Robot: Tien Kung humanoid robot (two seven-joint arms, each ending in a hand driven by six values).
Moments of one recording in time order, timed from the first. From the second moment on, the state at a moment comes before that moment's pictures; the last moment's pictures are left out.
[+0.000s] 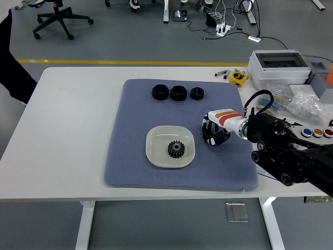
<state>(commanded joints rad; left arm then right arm) -0.09 0.04 -1.19 -0.18 0.79 0.12 0.17 0.97 -0.13 0.32 0.66 -1.68 -0.04 0.03</state>
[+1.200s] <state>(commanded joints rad) -0.07 0.05 -1.21 -0.18 0.83 0.12 0.18 0.98 -0.16 0.36 0.71 -1.68 -0.03 0.05</state>
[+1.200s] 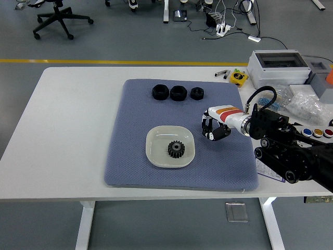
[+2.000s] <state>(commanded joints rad) -0.07 0.05 -1.21 -0.18 0.82 0.11 0.17 0.96 -0.15 0.38 0.95 -1.79 -0.01 -0.06</state>
